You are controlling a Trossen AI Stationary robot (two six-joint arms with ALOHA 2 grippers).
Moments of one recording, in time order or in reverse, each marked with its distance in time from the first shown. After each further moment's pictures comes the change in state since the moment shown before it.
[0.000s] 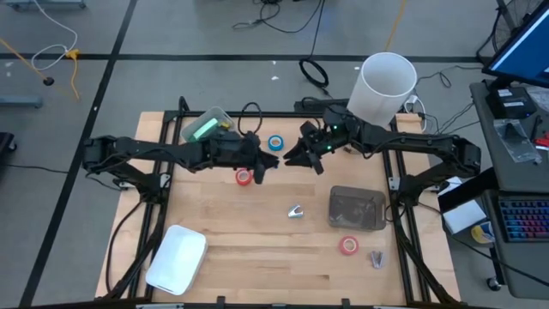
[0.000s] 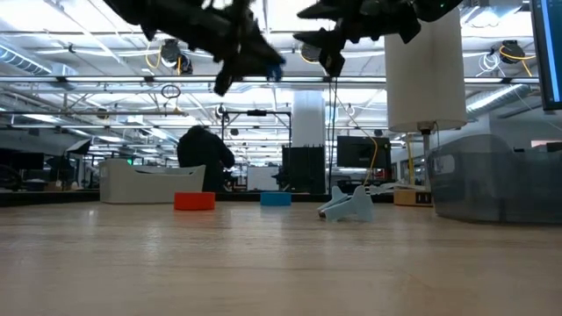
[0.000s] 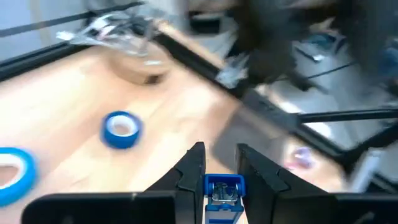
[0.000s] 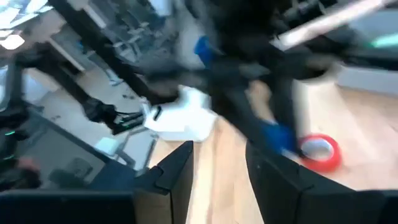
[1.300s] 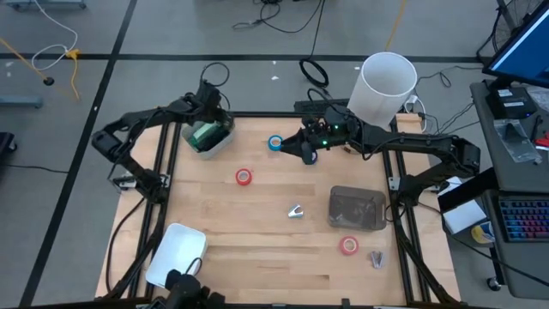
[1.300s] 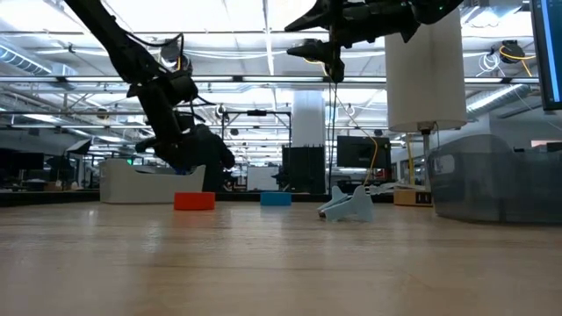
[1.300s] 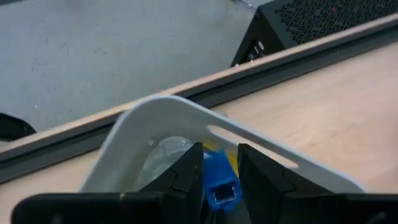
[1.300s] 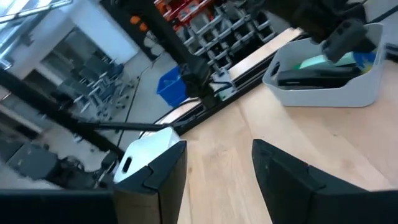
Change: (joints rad) left arm 0.795 0.165 0.003 -0.437 -0.063 0.234; right arm -0.003 0.005 -0.005 0.082 0.255 0.184
